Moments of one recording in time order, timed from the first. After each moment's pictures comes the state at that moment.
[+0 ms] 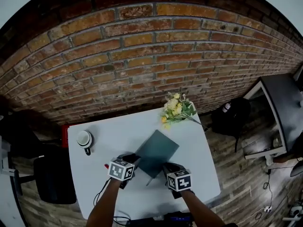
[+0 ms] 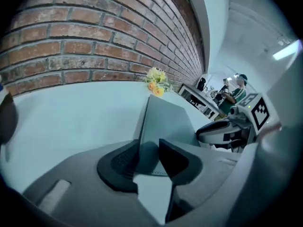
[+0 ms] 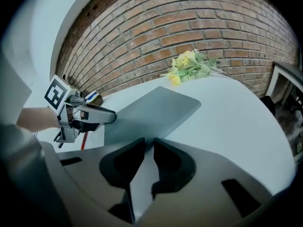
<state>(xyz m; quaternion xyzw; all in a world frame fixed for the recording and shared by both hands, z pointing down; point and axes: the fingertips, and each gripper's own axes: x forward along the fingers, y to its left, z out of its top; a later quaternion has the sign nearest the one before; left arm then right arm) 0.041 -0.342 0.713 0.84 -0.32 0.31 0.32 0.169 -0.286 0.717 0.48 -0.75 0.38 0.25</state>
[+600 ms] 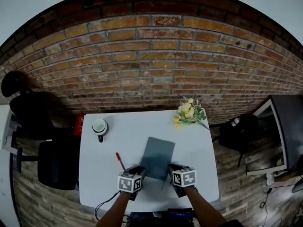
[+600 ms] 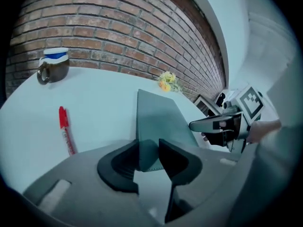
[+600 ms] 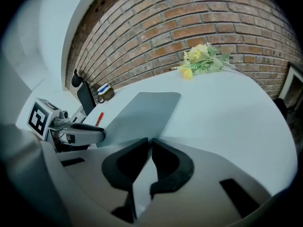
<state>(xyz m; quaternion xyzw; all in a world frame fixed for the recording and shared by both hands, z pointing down) 0.019 -0.245 0.711 0.77 -0.45 0.25 0.38 0.158 -0.267 0.714 0.41 -0.78 0.38 0.28</state>
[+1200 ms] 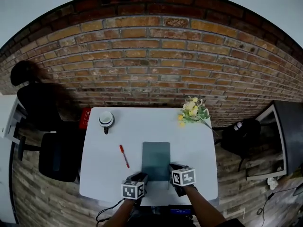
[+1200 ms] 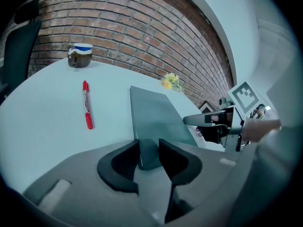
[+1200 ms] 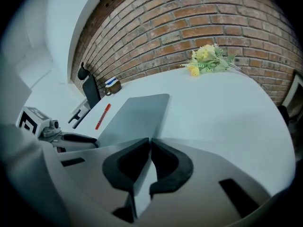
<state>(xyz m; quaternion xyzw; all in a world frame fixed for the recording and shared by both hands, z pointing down) 0.024 -0.175 0.711 0.74 -0.50 0.21 0.41 0.151 -0.240 0.714 0.39 -0.79 0.36 0.30</state>
